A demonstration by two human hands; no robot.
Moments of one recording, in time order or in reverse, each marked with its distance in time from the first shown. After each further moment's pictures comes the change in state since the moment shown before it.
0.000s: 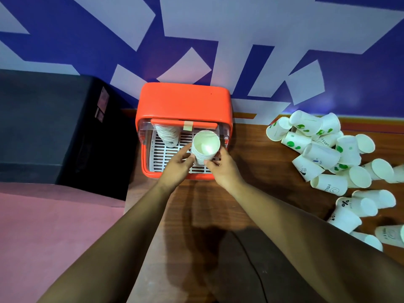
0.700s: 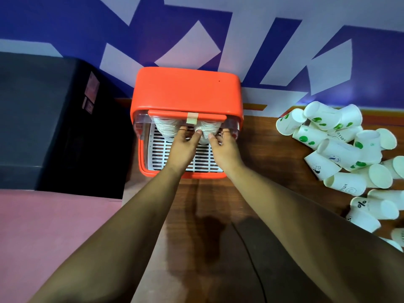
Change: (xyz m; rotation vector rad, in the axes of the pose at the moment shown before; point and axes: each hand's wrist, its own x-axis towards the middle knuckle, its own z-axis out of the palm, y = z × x) left_hand 0.059 -0.001 0.009 -0.123 0.223 0.046; right_hand 0.063 0.003 0.023 0.027 0.105 -0.004
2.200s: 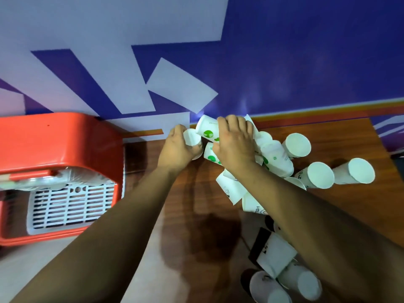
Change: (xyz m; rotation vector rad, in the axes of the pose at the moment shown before) left_hand 0.059 0.053 0.306 0.691 -0.087 0.208; right_hand 0.104 0.098 -0.310 -1.053 0.401 -0.411
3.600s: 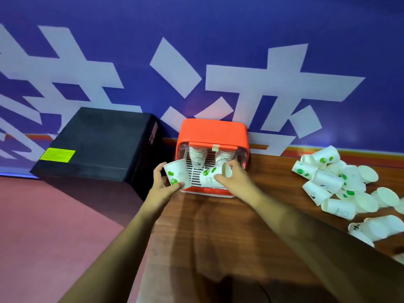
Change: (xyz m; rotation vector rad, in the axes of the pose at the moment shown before) left_hand -0.281 -0.244 -0.331 -0.862 0.112 -0.142; right_hand -0.141 -0.350 -0.152 0.864 -0.480 0.164
